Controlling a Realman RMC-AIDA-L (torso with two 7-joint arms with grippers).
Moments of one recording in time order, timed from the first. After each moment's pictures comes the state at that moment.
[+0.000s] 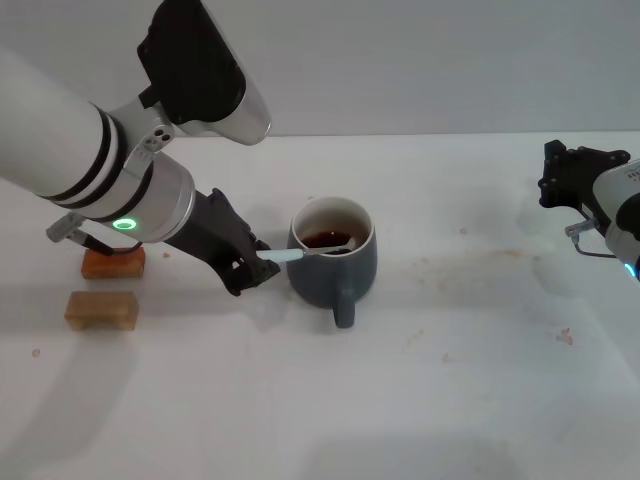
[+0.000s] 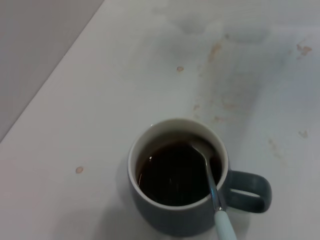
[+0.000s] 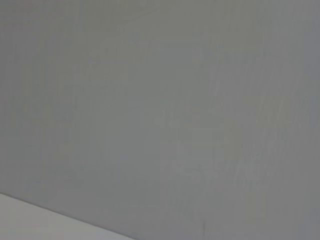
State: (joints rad) left arm -0.60 -2.06 -1.66 -1.46 2.53 -1.45 0.81; right arm 0.61 2.07 1.38 0.25 -2.92 -0.63 0.05
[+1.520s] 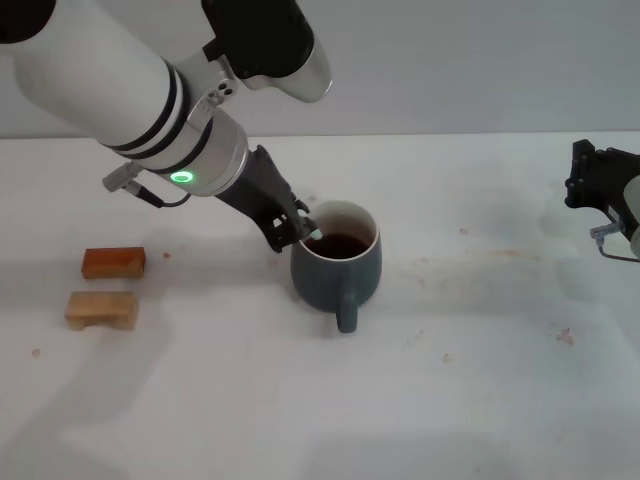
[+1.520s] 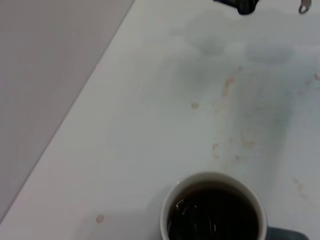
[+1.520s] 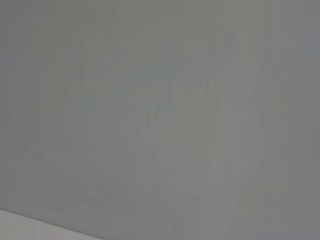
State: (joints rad) left arm -0.76 -2.06 -1.64 -1.34 2.55 -1.38 0.79; right arm 0.58 2.06 1.41 0.25 -2.91 -0.68 0.05
